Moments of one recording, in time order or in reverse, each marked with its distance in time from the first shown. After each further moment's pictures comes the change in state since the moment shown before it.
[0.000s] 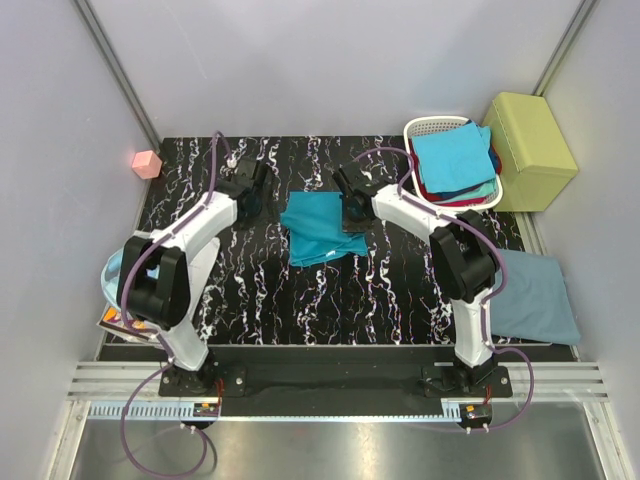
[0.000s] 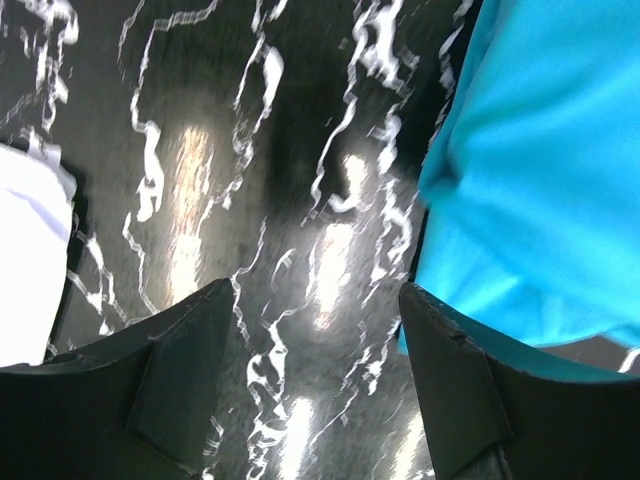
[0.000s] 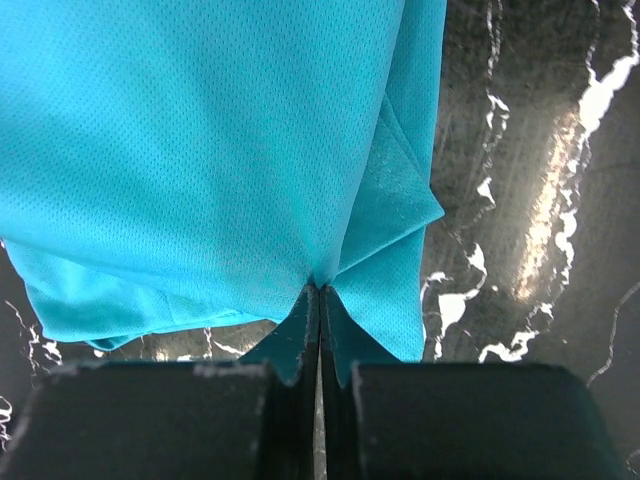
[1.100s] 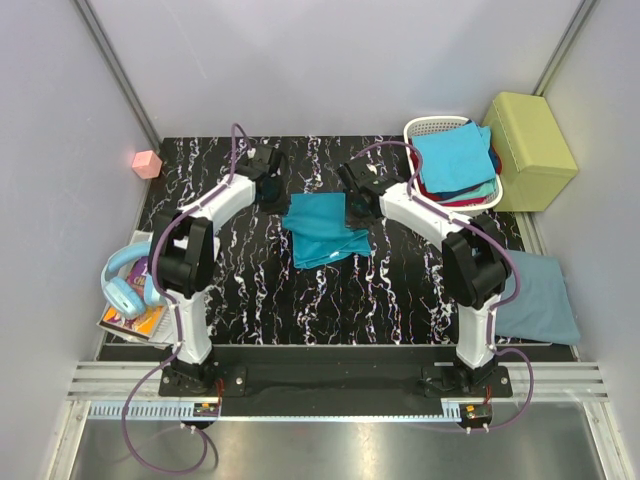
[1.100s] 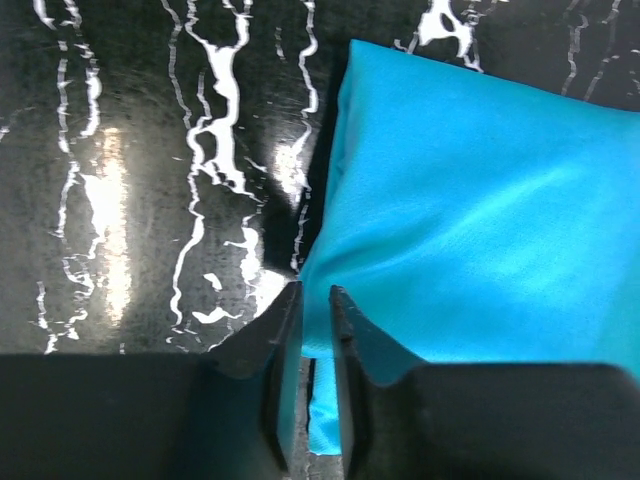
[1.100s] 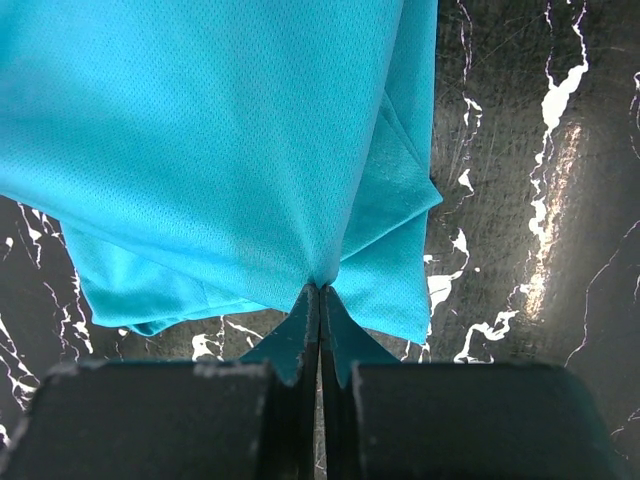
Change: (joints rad) left arm 0.002 0.291 0.259 0.053 0.177 -0.035; right arm -0.005 -0.083 -0.026 -0.002 0.008 -0.002
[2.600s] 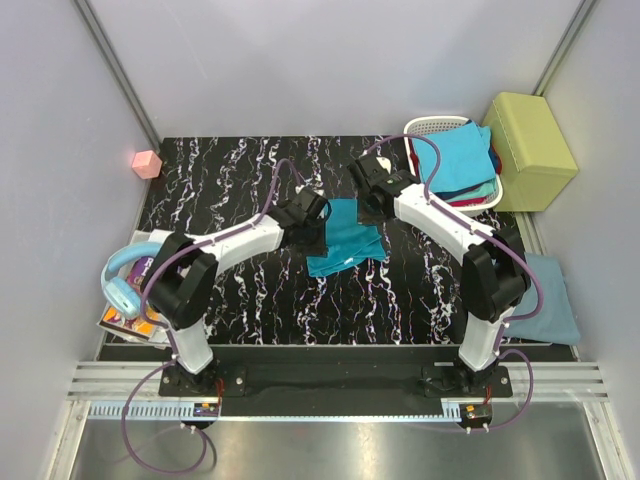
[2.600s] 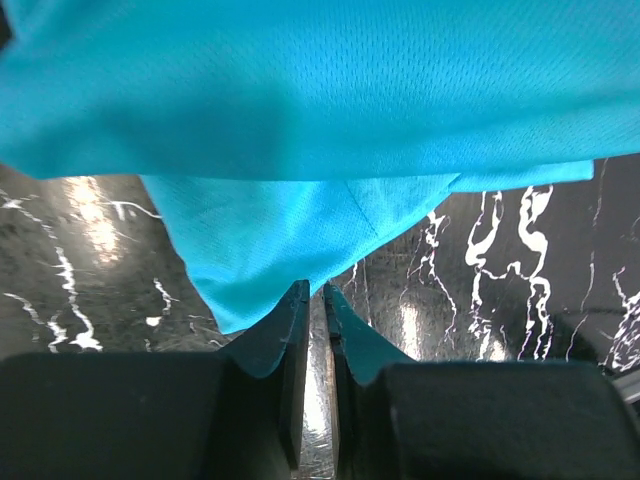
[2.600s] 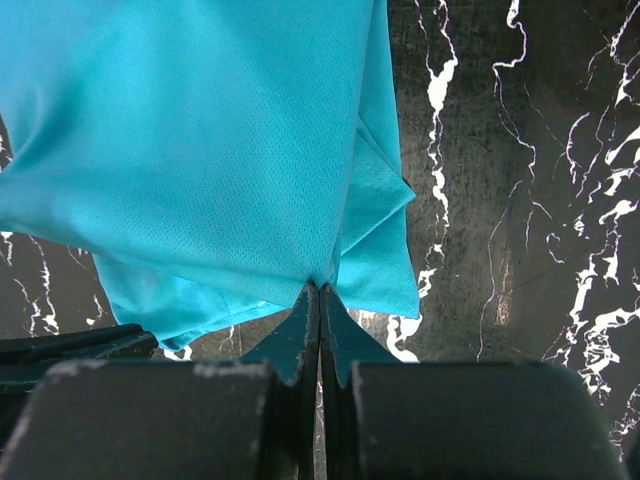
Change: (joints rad) left arm -0.330 -0.209 -0.319 0.133 0.057 -0.068; right arm -0.009 -0.137 -0.043 -0.064 0.112 -0.014
